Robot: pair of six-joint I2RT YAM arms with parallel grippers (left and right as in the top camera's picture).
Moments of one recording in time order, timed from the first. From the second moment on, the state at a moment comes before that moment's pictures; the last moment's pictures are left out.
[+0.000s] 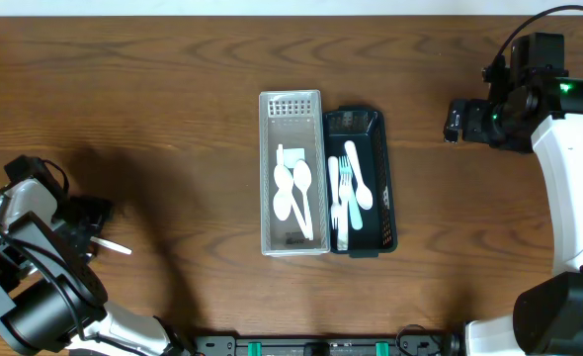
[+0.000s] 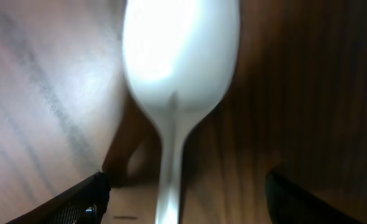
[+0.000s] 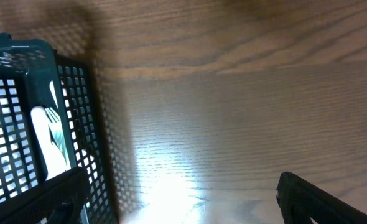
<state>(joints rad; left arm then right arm) 0.66 1.80 1.02 -0.78 0.01 -0.65 -0.08 1.64 1.54 -1.14 -0.08 0.10</state>
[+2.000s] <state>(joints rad) -0.25 1.29 1.03 -0.83 0.02 -0.45 -0.08 1.64 1.54 -1.14 -0.07 0.10</state>
